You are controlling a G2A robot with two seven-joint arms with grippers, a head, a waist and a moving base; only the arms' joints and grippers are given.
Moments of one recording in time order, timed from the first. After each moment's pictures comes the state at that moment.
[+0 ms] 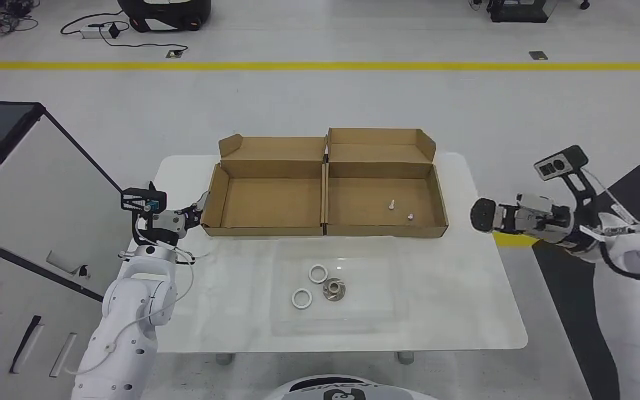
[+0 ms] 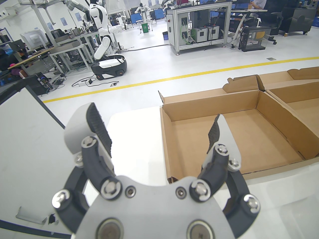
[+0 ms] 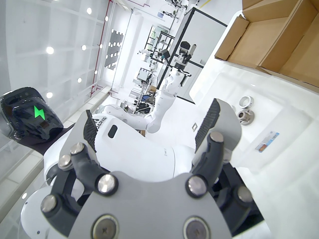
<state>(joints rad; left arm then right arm) 1.73 -1.15 -1.60 -1.80 1.33 0.00 0.00 -1.55 -0.93 1.87 -1.67 0.74 -0.08 1.46</state>
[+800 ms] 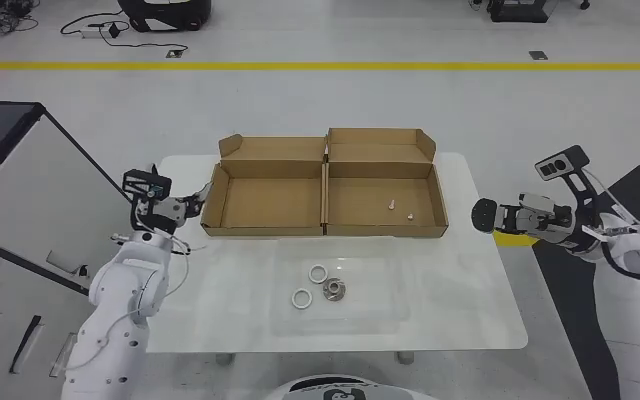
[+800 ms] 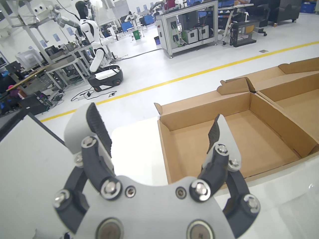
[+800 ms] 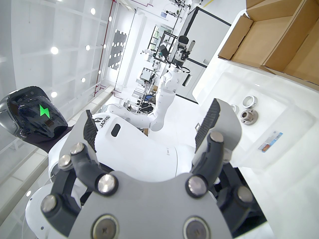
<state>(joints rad) 1.67 -1.14 -1.64 -1.89 1.41 -0.15 -0.13 -1.55 -0.93 1.87 -1.67 0.74 -0.07 1.46</state>
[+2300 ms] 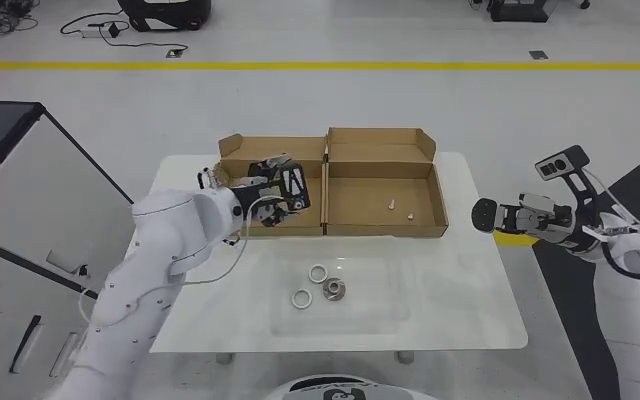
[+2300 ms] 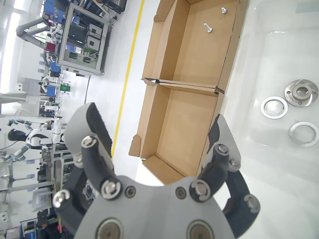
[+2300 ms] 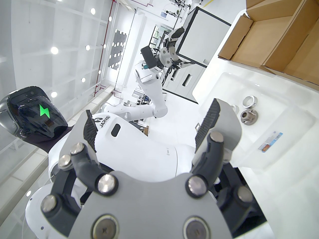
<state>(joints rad) 1.20 -1.11 -1.22 -2.07 1.49 -0.89 -0.75 -1.55 -0.93 1.87 -1.67 0.74 -0.07 1.46</state>
